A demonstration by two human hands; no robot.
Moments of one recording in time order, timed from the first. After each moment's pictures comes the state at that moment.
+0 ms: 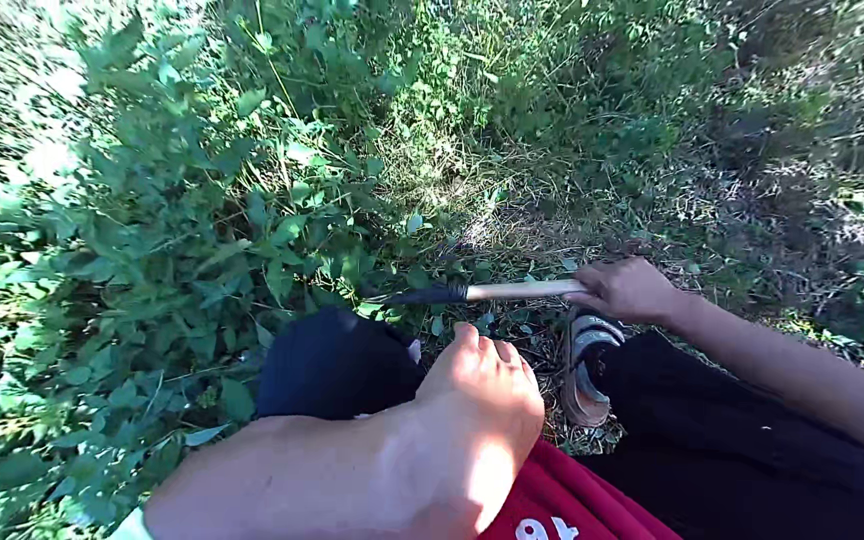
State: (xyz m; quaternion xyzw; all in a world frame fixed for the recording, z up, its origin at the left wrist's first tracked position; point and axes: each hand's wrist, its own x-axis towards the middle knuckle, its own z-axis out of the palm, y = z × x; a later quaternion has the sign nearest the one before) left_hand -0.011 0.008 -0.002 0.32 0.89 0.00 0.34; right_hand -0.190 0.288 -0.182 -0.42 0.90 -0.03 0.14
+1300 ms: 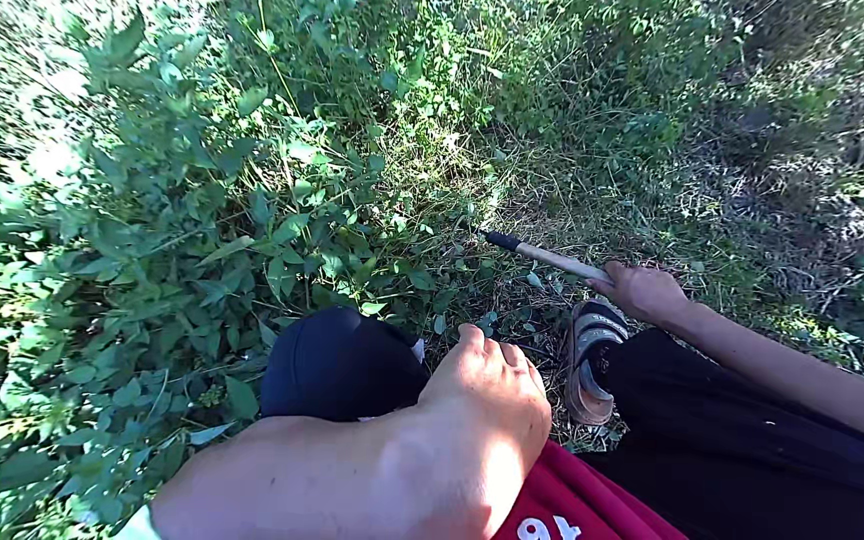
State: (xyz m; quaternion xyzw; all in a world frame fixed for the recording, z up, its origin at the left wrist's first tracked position) left_hand -0.010 0.004 0.004 0.34 0.87 -0.01 0.36; right_hand -0.195 0.301 -0.212 -0.10 0.95 0.09 0.29
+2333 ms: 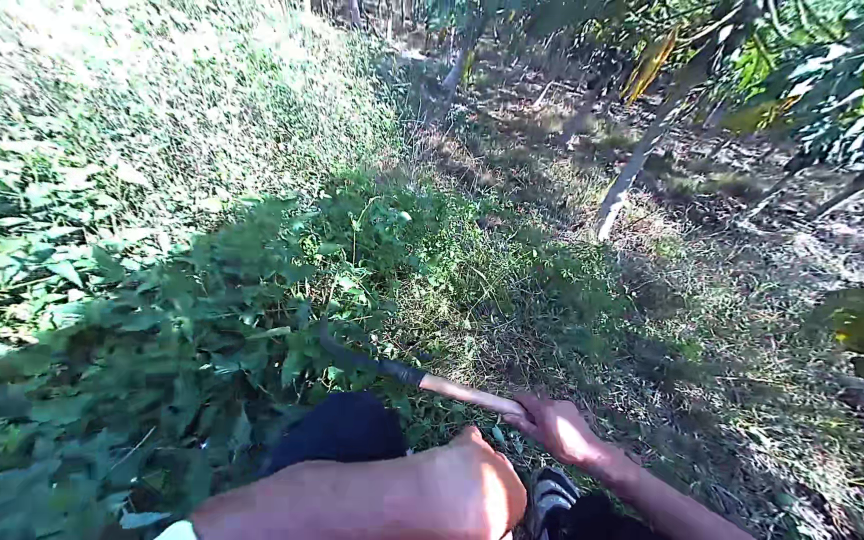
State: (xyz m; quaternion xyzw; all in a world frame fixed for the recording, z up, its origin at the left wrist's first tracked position) left_hand -0.008 0.011 0.000 0.33 0.89 0.05 0.32; right_hand -0.159 0.208 -0.104 -0.32 0.93 -0.02 0.21
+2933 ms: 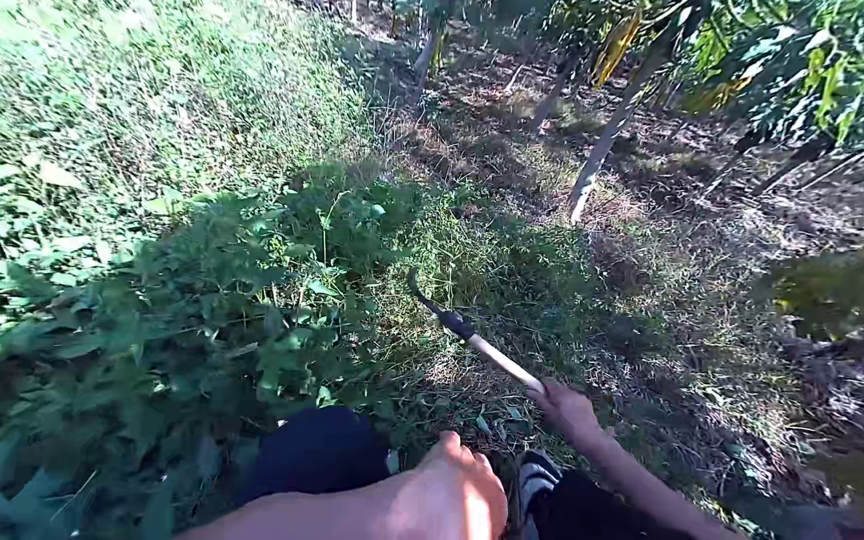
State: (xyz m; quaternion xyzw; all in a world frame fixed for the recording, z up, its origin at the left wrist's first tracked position) left_hand -0.009 0.003 0.009 0.32 0.88 0.05 0.35; right_hand -0.190 0.262 -0.145 -0.12 0.98 -0.05 0.15
